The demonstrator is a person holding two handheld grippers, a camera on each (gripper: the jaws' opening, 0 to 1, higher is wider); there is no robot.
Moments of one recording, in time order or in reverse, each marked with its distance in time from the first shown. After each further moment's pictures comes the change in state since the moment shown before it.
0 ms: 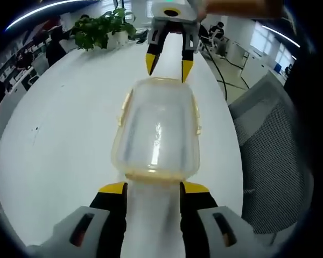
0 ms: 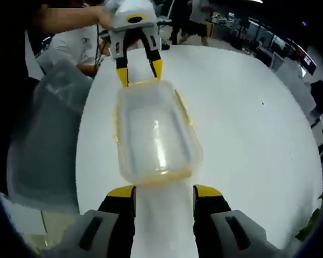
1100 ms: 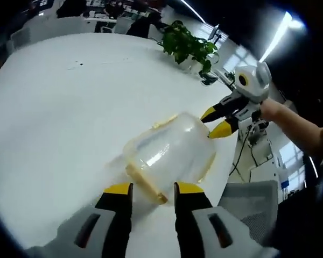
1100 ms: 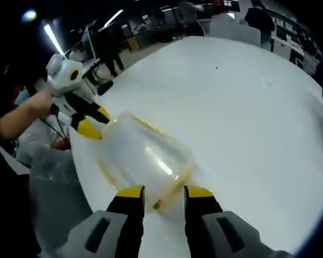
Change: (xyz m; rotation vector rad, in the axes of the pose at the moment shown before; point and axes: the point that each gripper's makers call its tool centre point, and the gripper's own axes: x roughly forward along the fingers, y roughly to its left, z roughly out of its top) left arm 0.000 -0.002 0.014 -0.768 -0.219 0.036; right arm 0.013 -0.001 0.017 0.563 -0.147 -0.065
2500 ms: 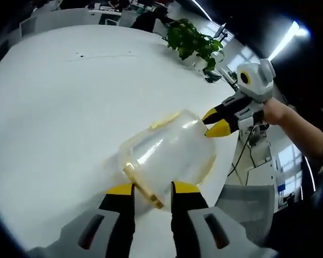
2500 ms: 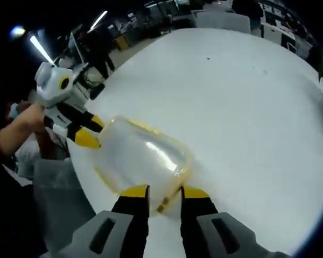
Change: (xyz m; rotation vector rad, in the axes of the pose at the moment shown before) left arm 0.004 -0.004 0.000 -0.025 0.051 0.004; right arm 0.003 0.001 0.000 0.073 0.024 -0.013
